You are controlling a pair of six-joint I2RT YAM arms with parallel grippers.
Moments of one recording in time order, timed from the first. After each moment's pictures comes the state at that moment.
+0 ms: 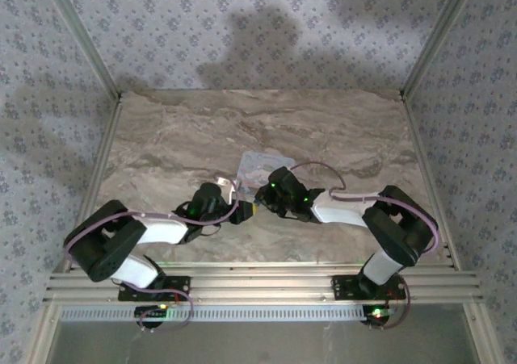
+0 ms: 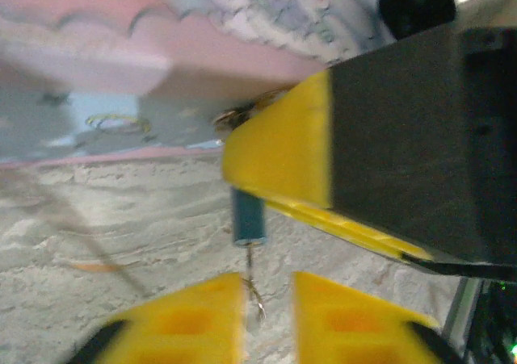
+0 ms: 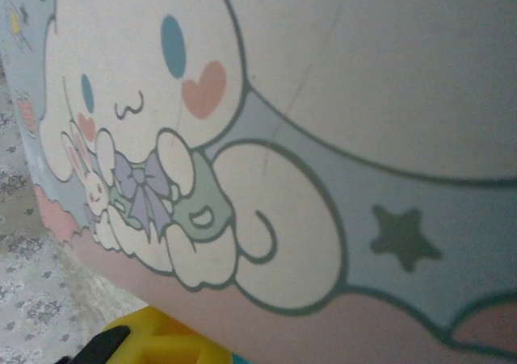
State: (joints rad) left arm -0.75 1.44 0.36 0.56 0.33 -0.69; right arm 0.83 1.60 0.73 0.11 -0.06 1.32
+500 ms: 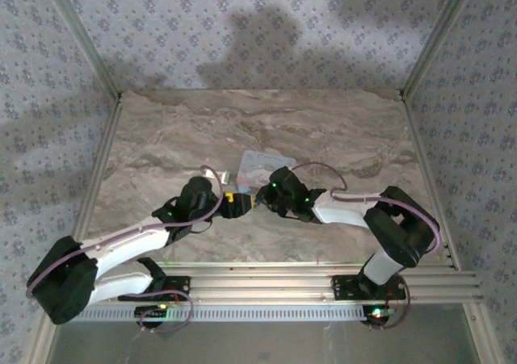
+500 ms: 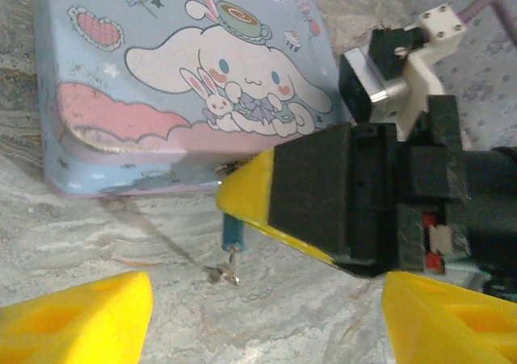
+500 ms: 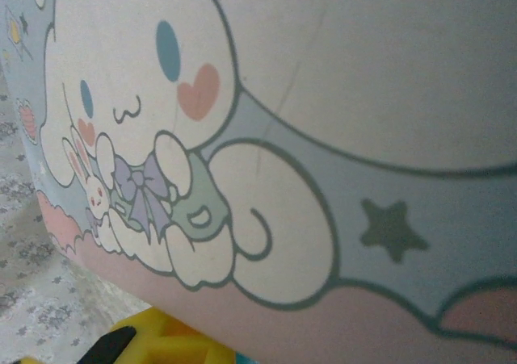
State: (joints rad) left arm -0.75 1.09 0.42 0.17 0.20 -0.67; right arm 0.82 1.59 0.72 0.13 -0.06 1.35
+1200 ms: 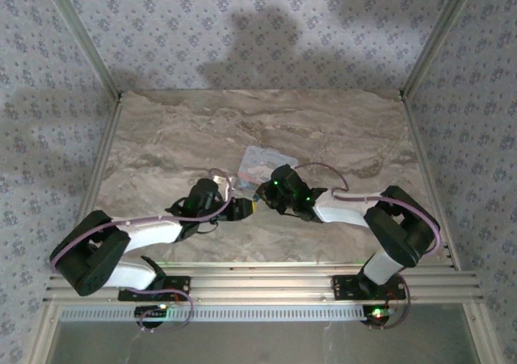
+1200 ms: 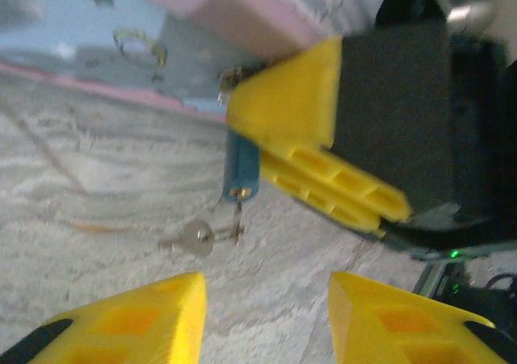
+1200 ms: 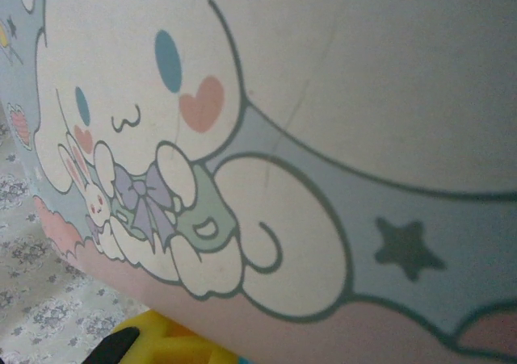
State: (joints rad) left arm -0.71 1.34 0.39 0.41 0.38 -0.80; right arm 0.81 1.59 0.72 0.17 -0.07 1.44
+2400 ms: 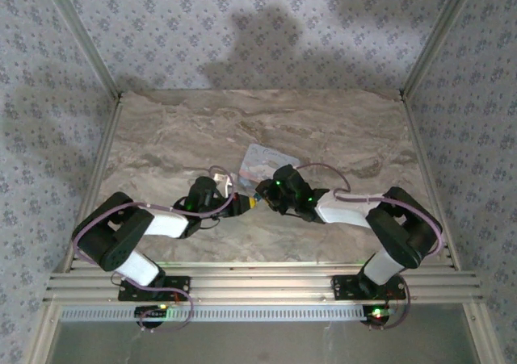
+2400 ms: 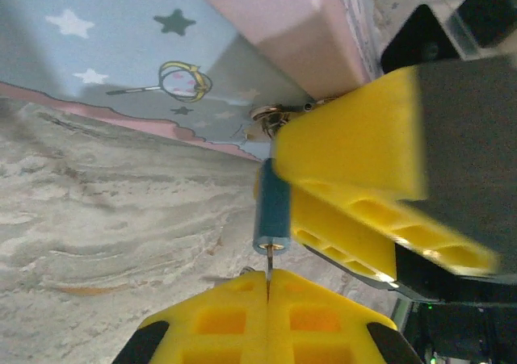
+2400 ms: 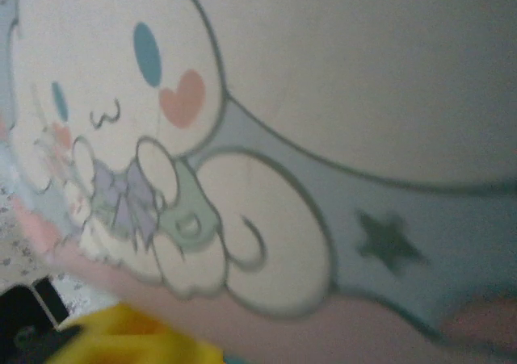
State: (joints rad) left arm -0.66 1.54 0.38 0.67 0.48 -0.85; right arm 0.80 1.56 0.70 0.18 -0.08 1.45
